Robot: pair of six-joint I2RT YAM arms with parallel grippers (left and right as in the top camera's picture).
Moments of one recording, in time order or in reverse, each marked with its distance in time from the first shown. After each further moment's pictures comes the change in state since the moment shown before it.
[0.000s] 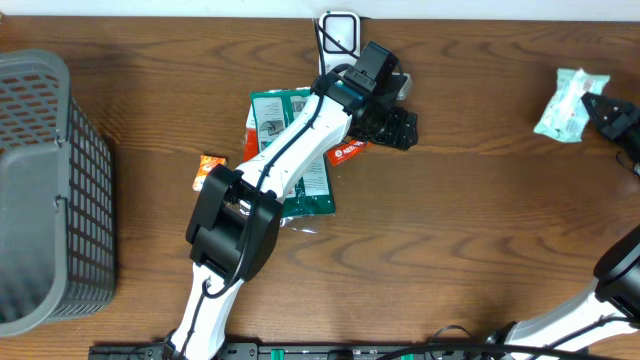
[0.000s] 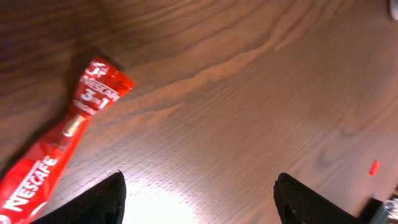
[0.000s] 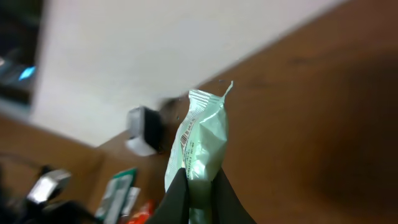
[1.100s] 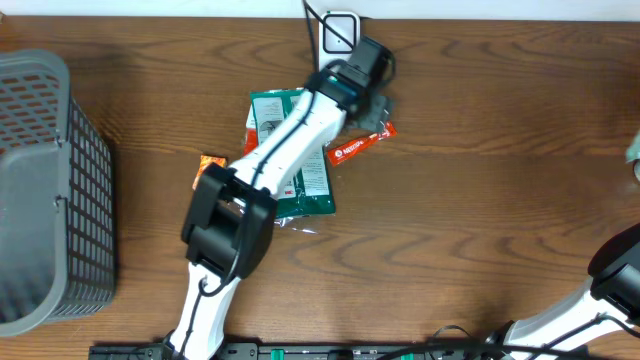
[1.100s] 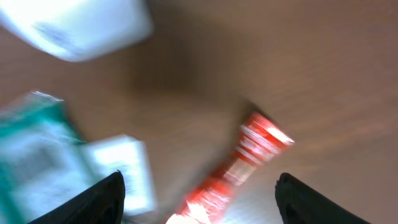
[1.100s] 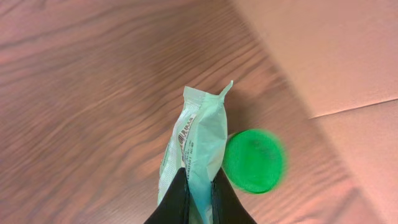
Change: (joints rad) left arm 0.061 -0.017 0.000 0.066 -0.472 0.145; right arm 0.057 0.000 0.538 -0.704 1.177 -0.386
